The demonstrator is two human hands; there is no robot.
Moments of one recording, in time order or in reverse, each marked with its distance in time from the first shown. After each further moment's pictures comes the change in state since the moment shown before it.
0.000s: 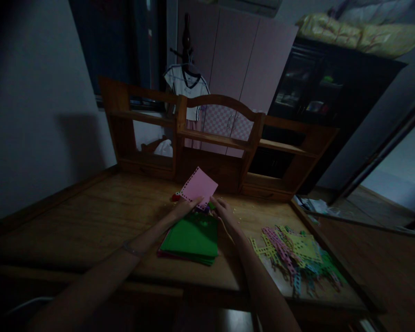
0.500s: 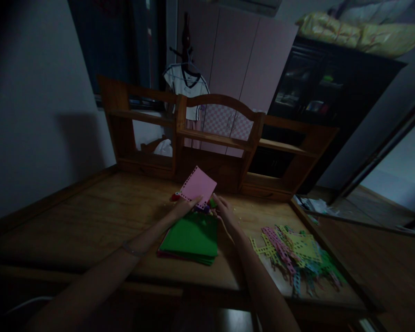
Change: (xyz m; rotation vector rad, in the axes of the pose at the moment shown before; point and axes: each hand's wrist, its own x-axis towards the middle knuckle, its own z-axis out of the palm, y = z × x) left_hand 0.001 -0.001 -0.002 0.029 0.031 -0.008; right_hand 0.005 0.001 -0.003 0.027 0.032 0.035
